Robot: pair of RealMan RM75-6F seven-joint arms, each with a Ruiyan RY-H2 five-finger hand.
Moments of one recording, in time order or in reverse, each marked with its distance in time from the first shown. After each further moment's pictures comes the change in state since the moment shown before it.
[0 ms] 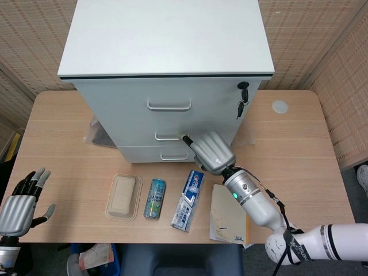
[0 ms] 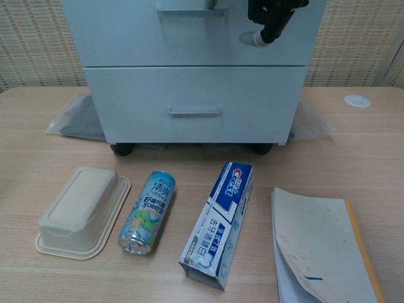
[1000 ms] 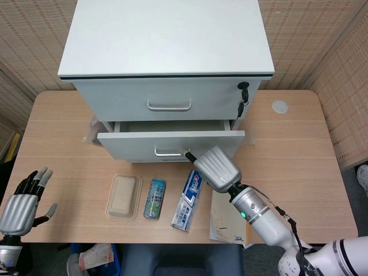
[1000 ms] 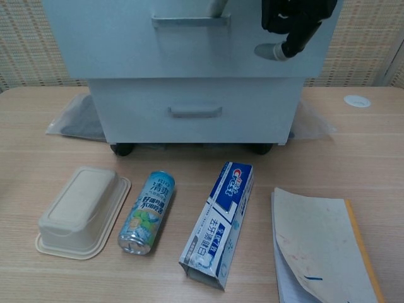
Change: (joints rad) left arm -0.007 -0.001 0.000 -0.009 0.001 -0.006 0.011; right arm -0.031 0.058 -0.127 -0.163 -0.125 0.105 -0.071
